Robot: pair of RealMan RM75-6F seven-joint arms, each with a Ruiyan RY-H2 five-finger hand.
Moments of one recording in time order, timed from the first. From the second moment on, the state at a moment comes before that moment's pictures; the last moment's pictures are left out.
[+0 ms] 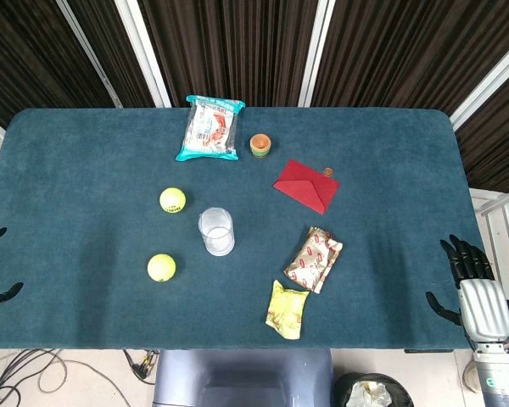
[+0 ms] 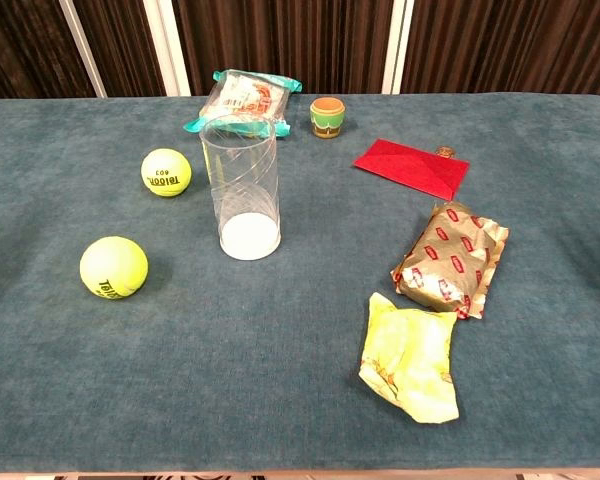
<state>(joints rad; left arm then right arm) -0.09 -1.12 -0.09 -1.56 1.41 1.49 0.10 0.07 -1.20 0.08 -1.58 -1.53 1.54 0.02</state>
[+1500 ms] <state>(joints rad) -0.42 -1.09 -0.10 -1.76 1.43 0.98 0.20 0.05 -1.20 0.11 -1.61 -1.49 1.57 0.00</state>
